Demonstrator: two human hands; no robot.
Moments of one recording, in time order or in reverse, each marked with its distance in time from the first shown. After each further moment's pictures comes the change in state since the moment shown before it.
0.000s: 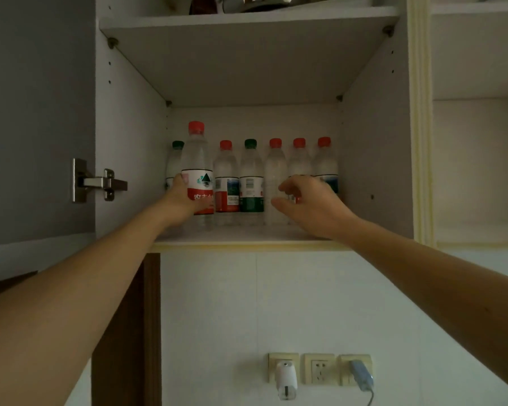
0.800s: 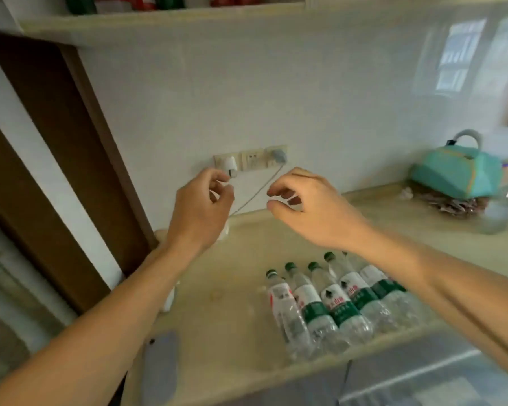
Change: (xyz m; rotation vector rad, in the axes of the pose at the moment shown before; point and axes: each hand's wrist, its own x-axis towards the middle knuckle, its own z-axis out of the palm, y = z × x) left_hand -0.401 -0.052 0.105 -0.076 -0.149 0.159; right_hand -0.405 -0.096 -0.005 0.005 -0.252 0.296
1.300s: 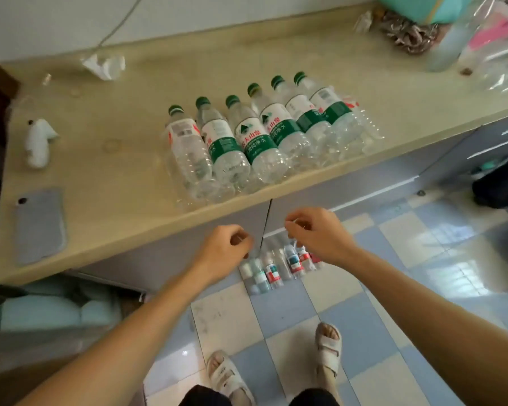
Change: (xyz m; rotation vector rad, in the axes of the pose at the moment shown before) left_hand -0.315 -0.062 0.213 -0.173 -0.900 -0.524; right_hand -0.327 0.175 0.115 0.226 -0.364 0.805
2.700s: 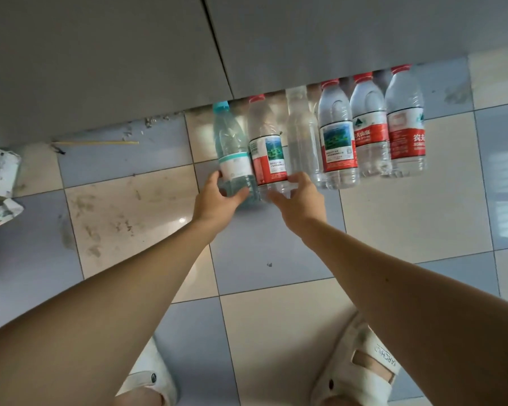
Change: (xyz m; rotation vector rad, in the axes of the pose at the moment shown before) left_hand 0.310 -0.580 0.524 -0.162 0.226 -0.683; right_hand 0.241 0.650 0.472 0.178 -0.201 0.528
